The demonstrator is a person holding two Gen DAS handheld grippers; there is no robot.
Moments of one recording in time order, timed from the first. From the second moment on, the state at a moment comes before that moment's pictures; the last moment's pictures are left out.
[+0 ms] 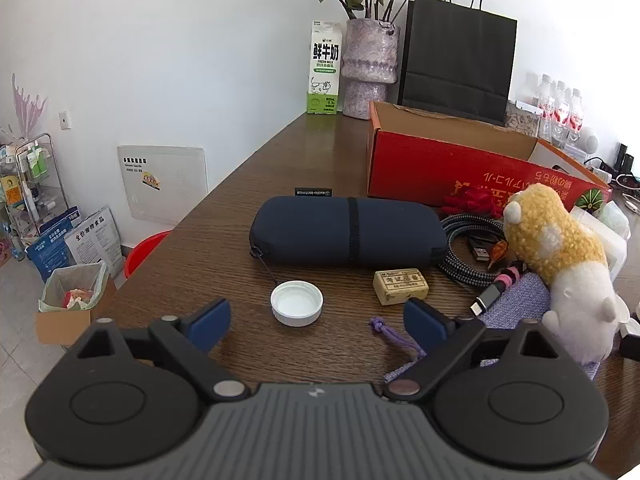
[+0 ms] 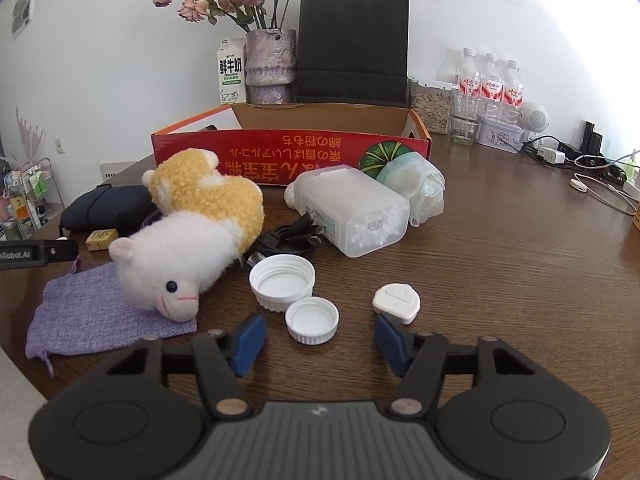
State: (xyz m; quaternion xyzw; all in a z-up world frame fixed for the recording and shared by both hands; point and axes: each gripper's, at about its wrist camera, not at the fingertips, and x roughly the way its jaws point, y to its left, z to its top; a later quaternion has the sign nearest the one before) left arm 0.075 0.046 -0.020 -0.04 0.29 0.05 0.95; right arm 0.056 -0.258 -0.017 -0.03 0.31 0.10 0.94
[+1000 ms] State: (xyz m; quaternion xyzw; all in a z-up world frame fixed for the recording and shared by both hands) left arm 0.076 0.024 0.021 -0.03 0.22 0.00 0.97; right arm 0.061 -0.262 0.010 -0.02 0.25 0.11 0.96
